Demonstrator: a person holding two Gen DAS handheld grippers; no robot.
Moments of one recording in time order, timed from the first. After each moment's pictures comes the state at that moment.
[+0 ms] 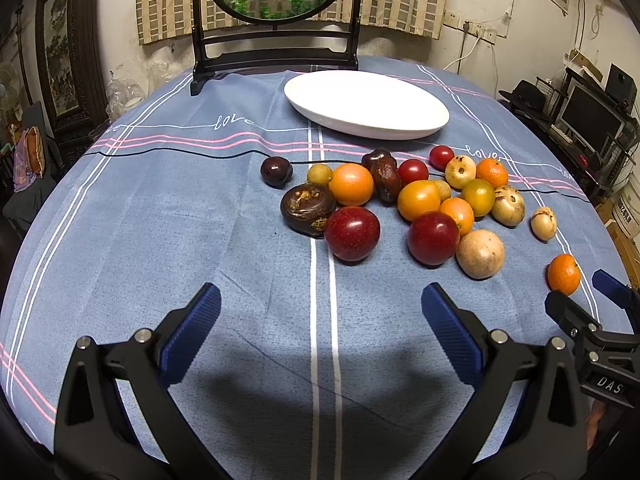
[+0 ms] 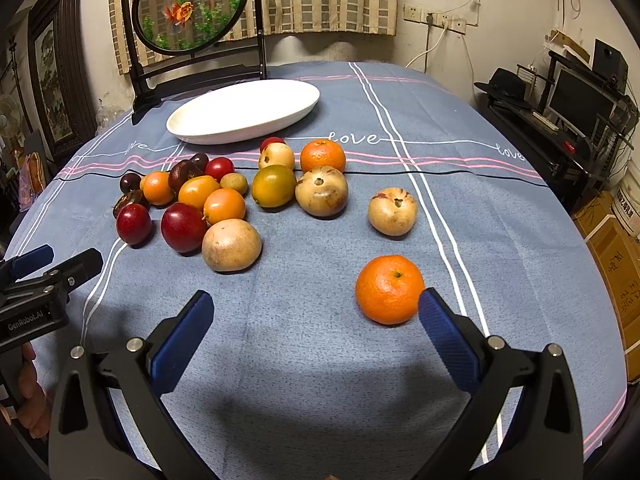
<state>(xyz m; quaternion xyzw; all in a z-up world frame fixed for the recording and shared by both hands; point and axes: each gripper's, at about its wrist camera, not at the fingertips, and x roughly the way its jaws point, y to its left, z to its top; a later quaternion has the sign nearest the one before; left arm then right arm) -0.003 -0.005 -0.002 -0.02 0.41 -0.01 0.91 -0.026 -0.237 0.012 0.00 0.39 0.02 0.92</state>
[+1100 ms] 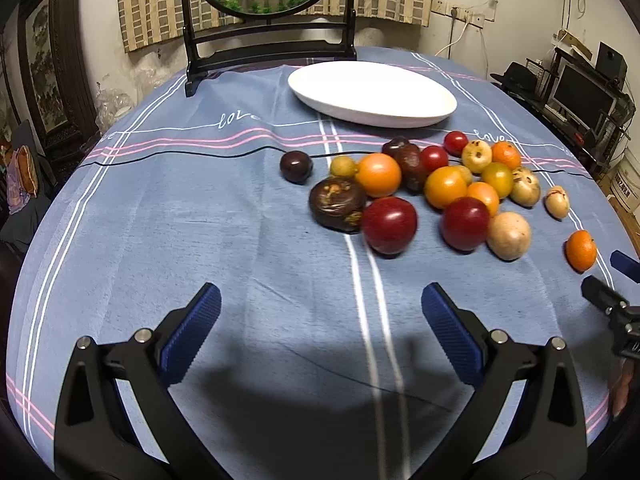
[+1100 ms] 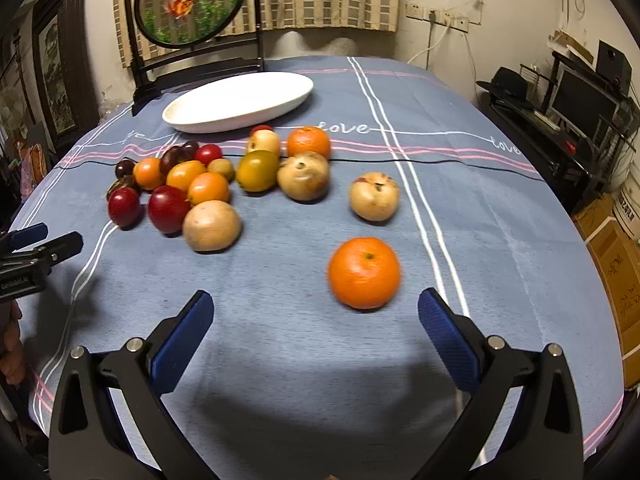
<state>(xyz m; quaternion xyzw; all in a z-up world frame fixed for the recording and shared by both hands) 0.011 0.023 -0.008 0.01 0.42 -0.03 0.91 -0.031 -0.257 0.002 0.00 0.38 0.03 0.92</state>
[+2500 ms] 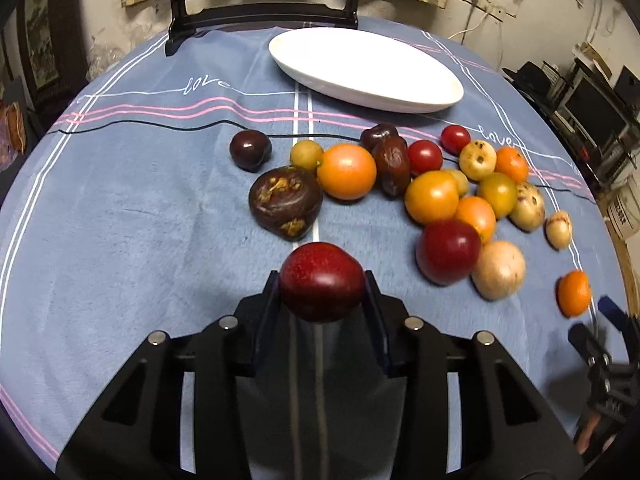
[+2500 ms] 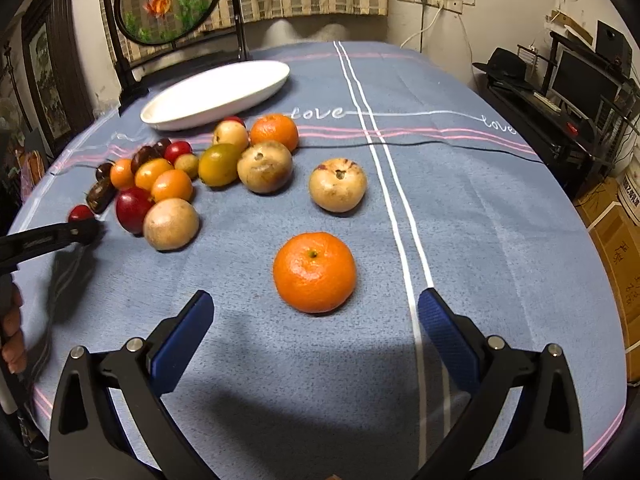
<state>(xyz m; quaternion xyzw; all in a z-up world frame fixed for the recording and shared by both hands) 0.052 -0.011 -0.021 -0.04 0.47 -0.03 0.88 -0.014 -0.286 -0.012 0.01 0.41 0.04 0.91</state>
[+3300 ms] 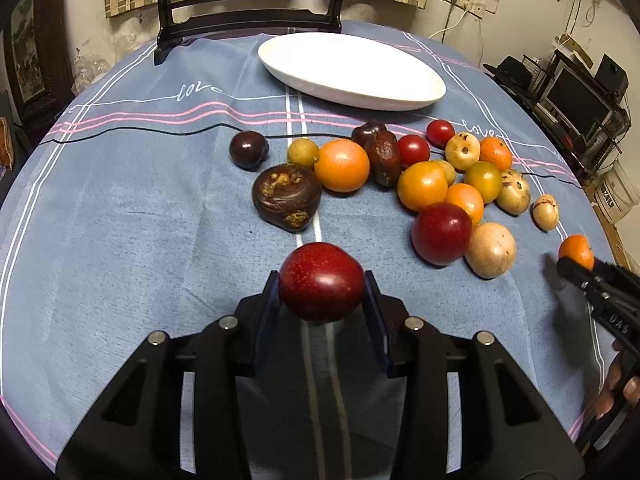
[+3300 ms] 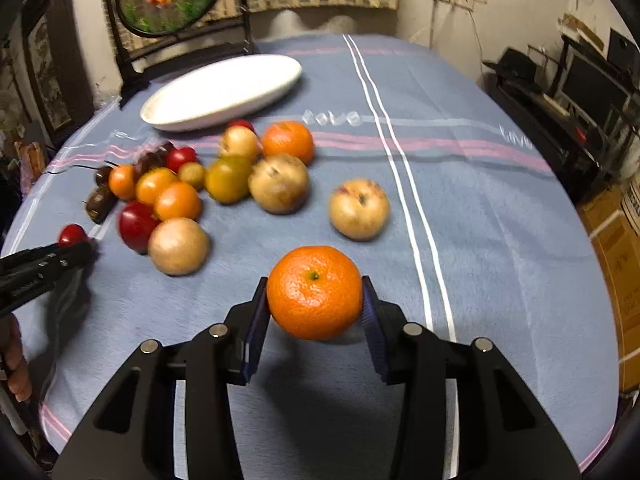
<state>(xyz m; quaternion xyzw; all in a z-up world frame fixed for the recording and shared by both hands) 0.041 0.001 -0.018 -0.03 0.46 -0.06 0.88 0.011 -0.265 -0.001 0.00 0.43 0.04 0.90</state>
